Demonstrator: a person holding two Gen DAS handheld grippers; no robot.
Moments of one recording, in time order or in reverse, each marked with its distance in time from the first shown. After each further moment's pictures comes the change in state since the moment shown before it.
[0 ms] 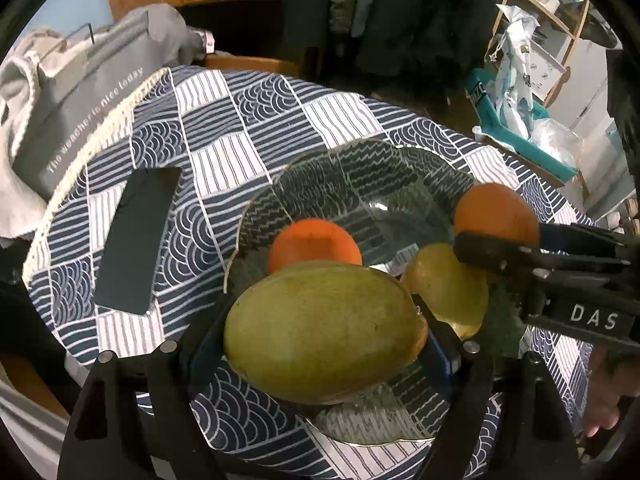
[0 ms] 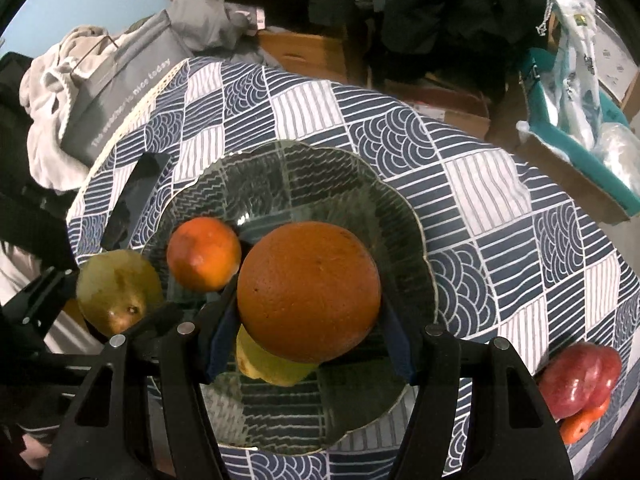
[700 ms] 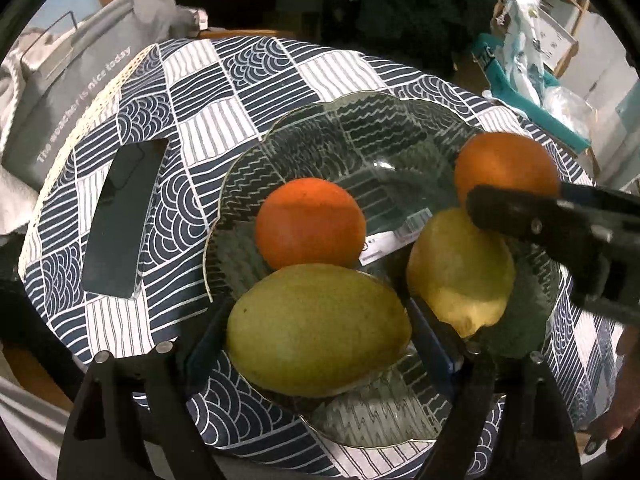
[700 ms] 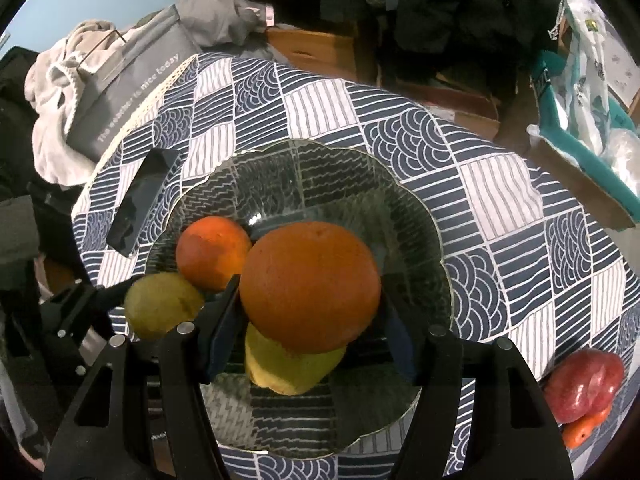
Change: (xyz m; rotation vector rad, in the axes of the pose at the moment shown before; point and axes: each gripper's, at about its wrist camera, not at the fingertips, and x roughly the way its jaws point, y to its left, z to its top) left arm 0.024 -0.011 -0.008 0.040 0.101 0.048; right arm 0.004 0.005 0.002 -0.010 0.011 0.022
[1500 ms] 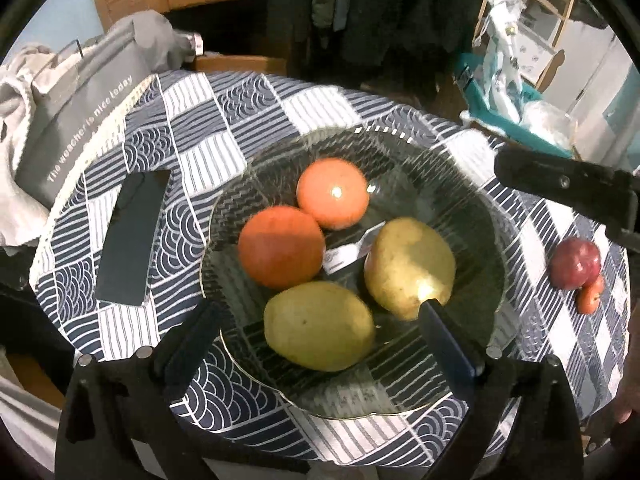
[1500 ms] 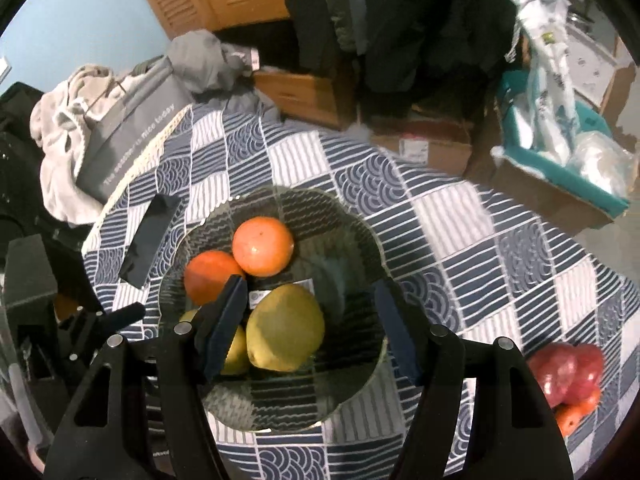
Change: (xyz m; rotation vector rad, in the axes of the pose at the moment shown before) left arm -0.042 -0.012 0.004 0.006 -0.089 -0.028; right arm -0.058 -0.012 0.001 0.050 -0.139 -0.031
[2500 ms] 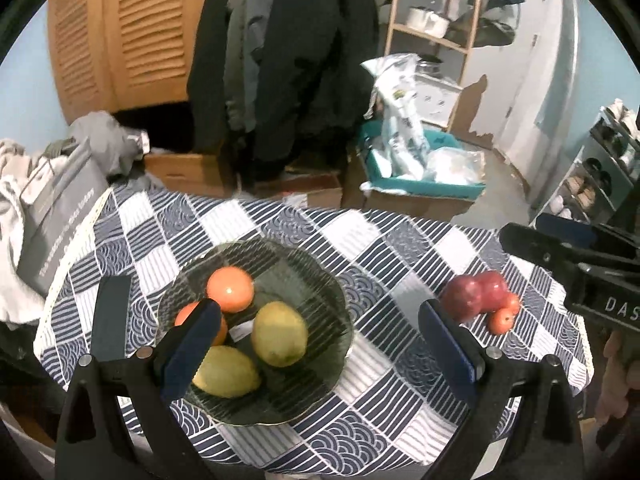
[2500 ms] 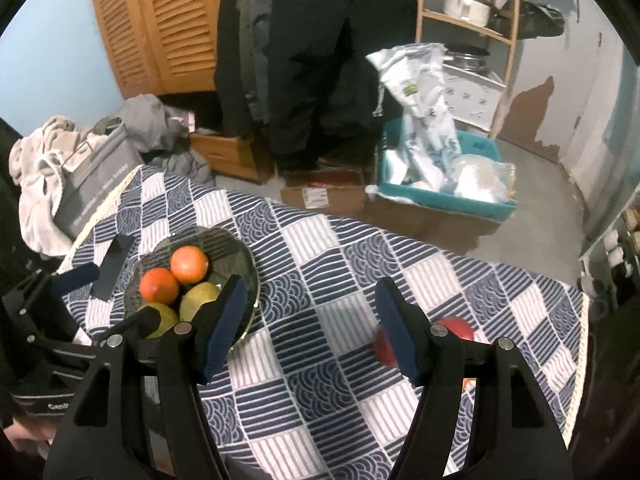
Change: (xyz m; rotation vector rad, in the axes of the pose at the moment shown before) left arm -0.111 -0.091 0.014 0.155 -0.256 -0.142; right arm -0.148 -0.056 -0.042 0.063 -0.197 -0.235
